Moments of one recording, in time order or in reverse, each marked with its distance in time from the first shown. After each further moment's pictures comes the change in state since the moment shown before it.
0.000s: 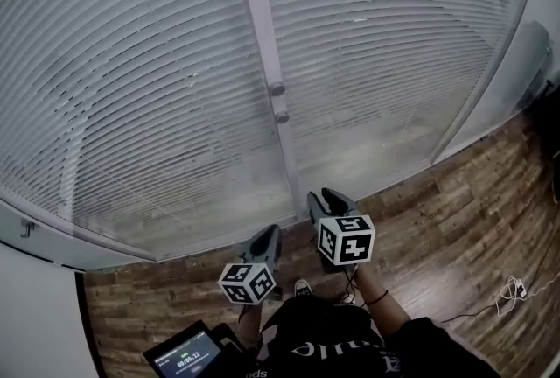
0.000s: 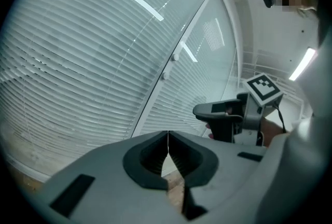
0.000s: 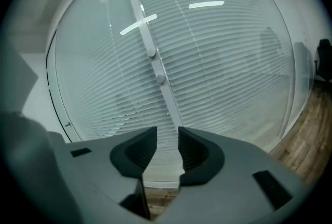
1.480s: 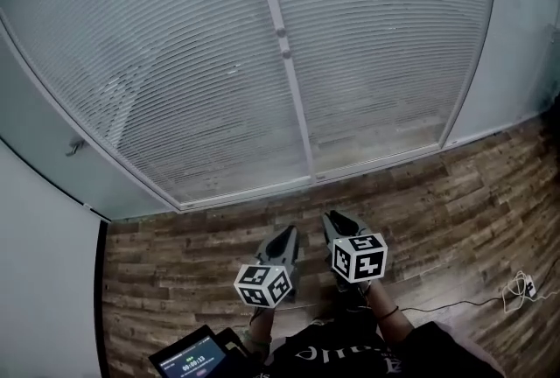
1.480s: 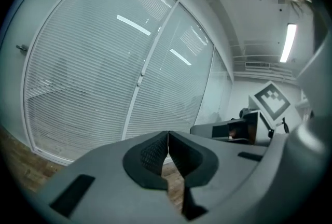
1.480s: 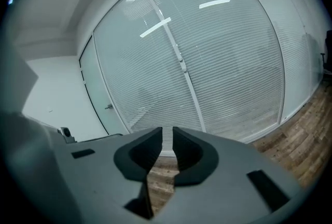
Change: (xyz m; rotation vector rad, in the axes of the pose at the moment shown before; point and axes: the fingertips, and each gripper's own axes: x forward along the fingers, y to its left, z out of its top) left arm -0.289 -0.258 -0.164 0.111 -0.068 0.093; right arm -0.382 0.064 -0.205 -0.038 0.046 0.177
